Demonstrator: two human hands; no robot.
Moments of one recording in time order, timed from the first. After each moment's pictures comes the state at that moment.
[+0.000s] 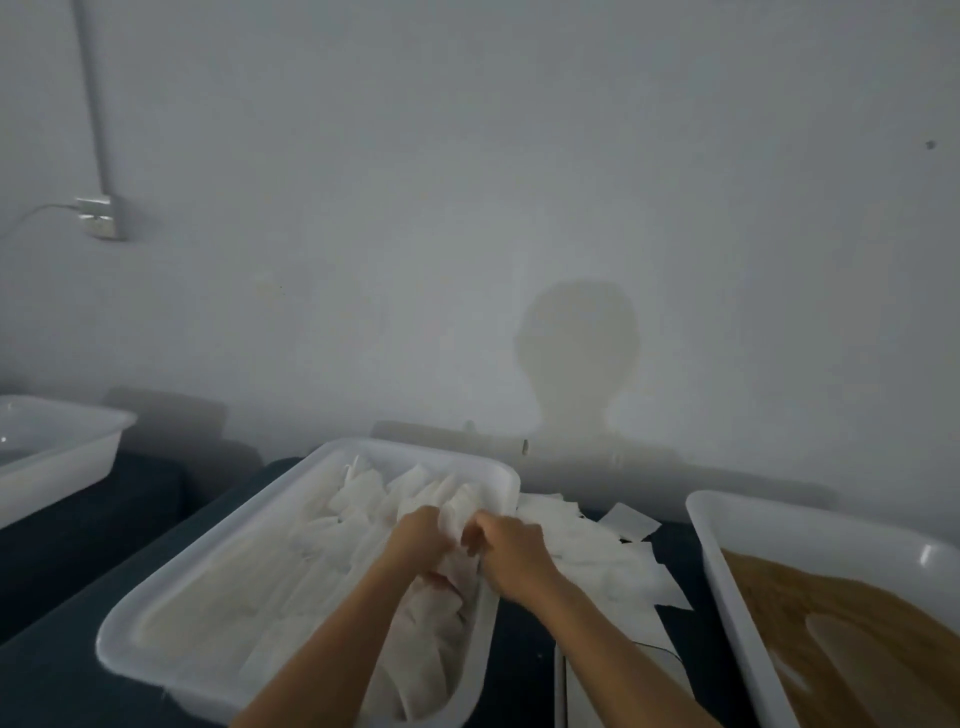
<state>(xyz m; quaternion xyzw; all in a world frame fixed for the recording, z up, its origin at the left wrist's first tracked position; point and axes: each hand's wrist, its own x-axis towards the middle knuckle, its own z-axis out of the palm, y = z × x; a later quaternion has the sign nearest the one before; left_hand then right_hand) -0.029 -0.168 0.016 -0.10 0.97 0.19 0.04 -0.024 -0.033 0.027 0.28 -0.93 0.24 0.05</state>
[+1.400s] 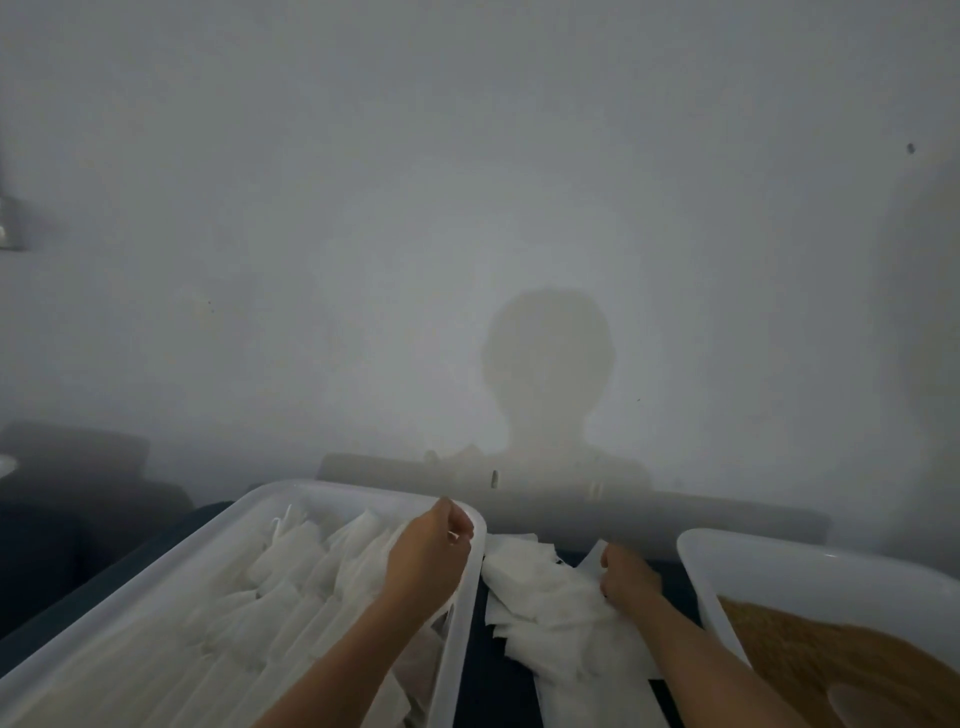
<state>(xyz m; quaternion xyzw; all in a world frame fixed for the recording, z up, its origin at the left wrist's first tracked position) -0.088 -0.129 0.025 -0.04 0.91 0.37 -0.20 -0.204 0.101 -0.032 -0.04 -0.99 0.13 -0.03</state>
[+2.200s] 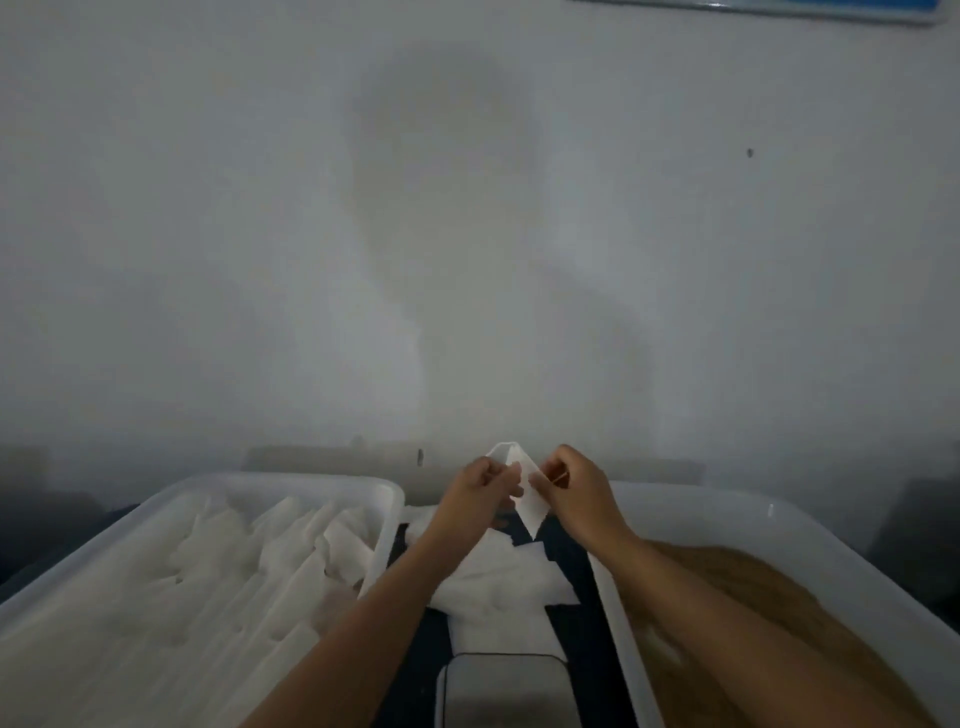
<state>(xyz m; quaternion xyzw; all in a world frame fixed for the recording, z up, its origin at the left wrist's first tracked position) -0.055 -0.005 0.075 0.09 0.76 0.64 -0.05 -0.085 0.137 0.066 0.12 -0.87 0.43 0.22</state>
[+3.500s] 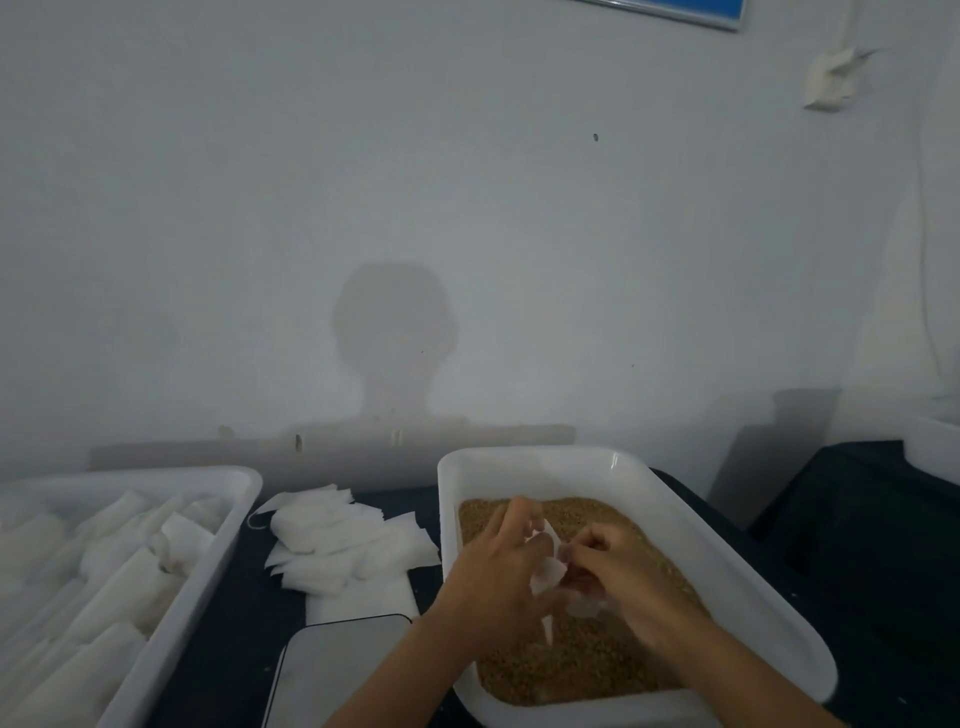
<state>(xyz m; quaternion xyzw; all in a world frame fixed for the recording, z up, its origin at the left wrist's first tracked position) 0.010 0.147 0.018 0.41 0.86 0.20 -0.25 0.040 0.302 0.032 -0.07 -0.79 0.60 0.06</state>
